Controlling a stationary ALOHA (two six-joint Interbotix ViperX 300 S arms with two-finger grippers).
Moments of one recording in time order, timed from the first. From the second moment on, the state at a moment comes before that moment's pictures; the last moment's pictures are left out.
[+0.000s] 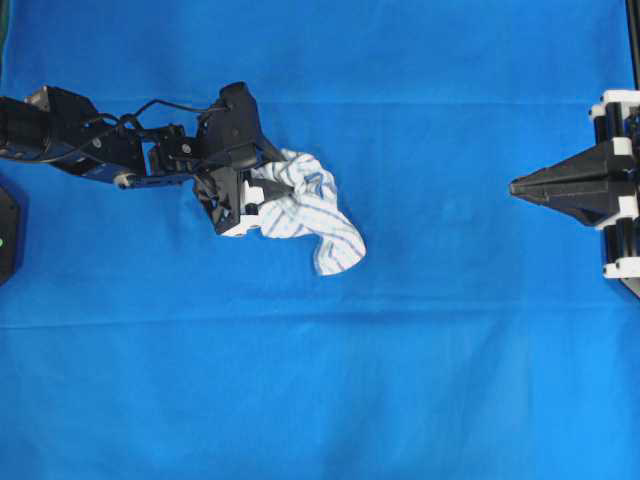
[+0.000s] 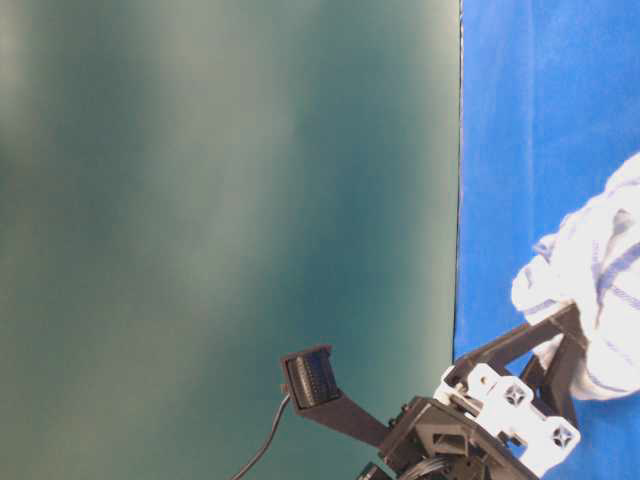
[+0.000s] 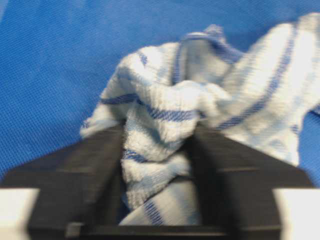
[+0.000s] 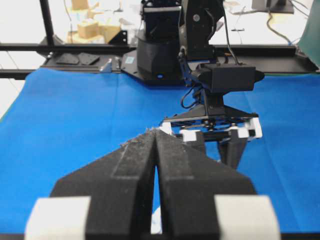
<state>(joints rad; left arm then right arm) 0.22 0.20 0.80 -0.02 -0.37 0.01 0.00 -0.93 1.18 0.00 -0.25 0.00</state>
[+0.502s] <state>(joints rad) 0.18 -0.11 0.75 -0.02 -0.37 0.01 0.00 -0.93 1.17 0.00 -0.25 0.00</state>
